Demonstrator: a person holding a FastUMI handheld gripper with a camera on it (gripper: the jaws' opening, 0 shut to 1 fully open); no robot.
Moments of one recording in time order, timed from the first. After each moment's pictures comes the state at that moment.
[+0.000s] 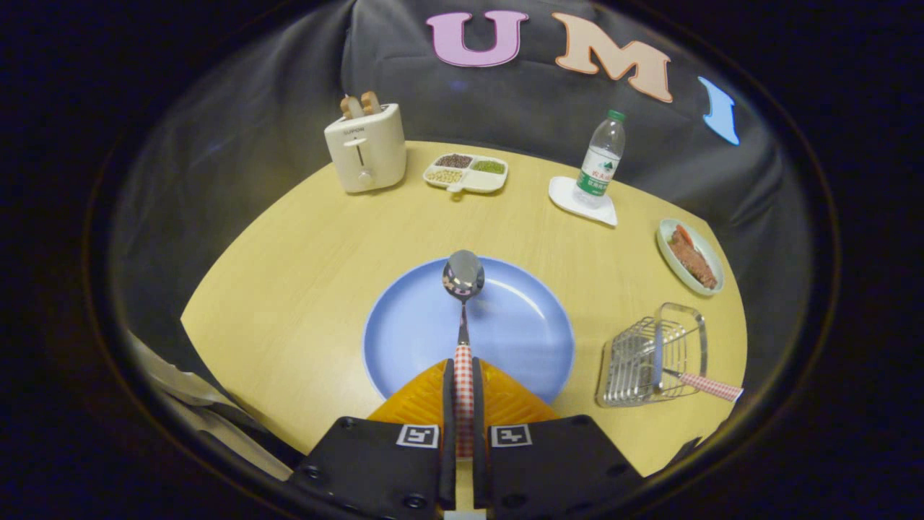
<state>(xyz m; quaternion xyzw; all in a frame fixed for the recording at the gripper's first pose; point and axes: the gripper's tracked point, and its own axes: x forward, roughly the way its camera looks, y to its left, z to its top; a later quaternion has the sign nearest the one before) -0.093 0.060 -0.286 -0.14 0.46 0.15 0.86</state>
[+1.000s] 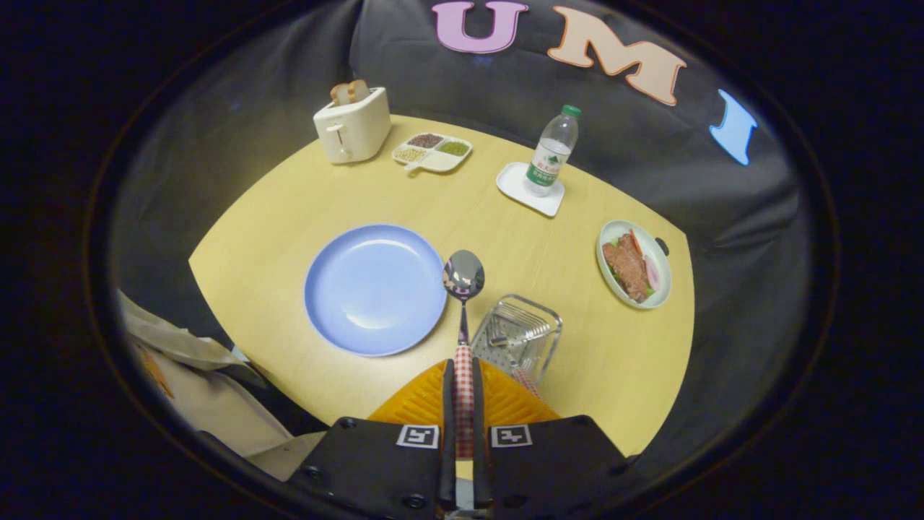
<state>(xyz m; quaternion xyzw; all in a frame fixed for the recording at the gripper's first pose) -0.083 -0.084 -0.206 -0.23 0.53 0.18 0.80</state>
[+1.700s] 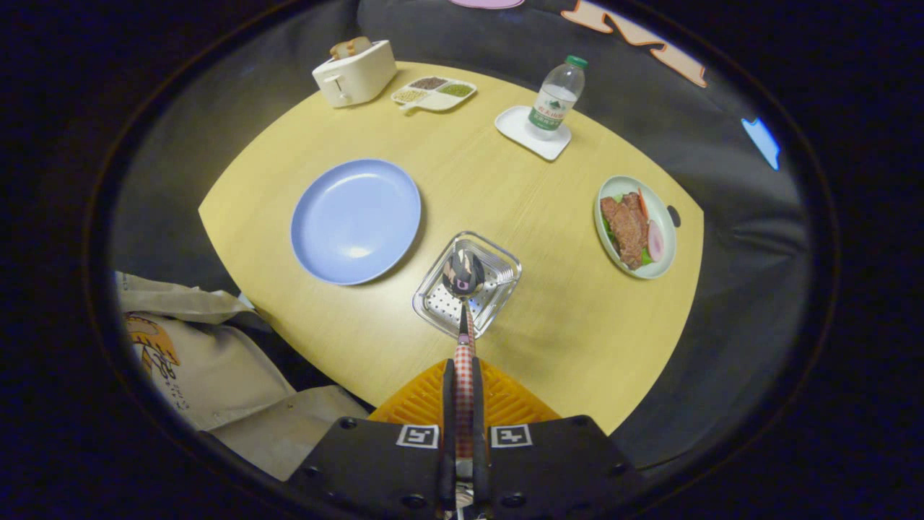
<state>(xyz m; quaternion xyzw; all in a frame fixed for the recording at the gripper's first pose) -0.084 -0.149 -0.202 -0.27 0.64 0.21 0.69</state>
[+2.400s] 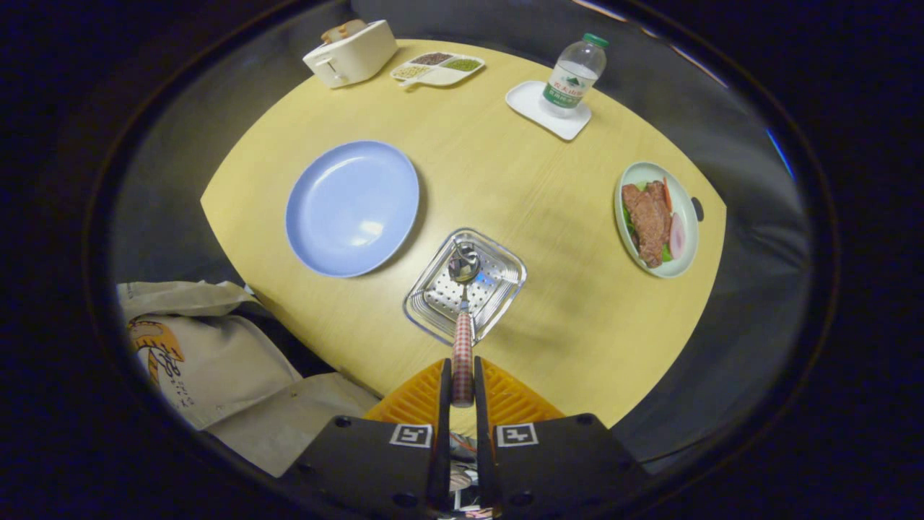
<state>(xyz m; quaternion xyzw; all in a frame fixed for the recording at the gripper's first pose) -0.065 -0.148 -0.215 -0.27 0.68 0.21 0.65</state>
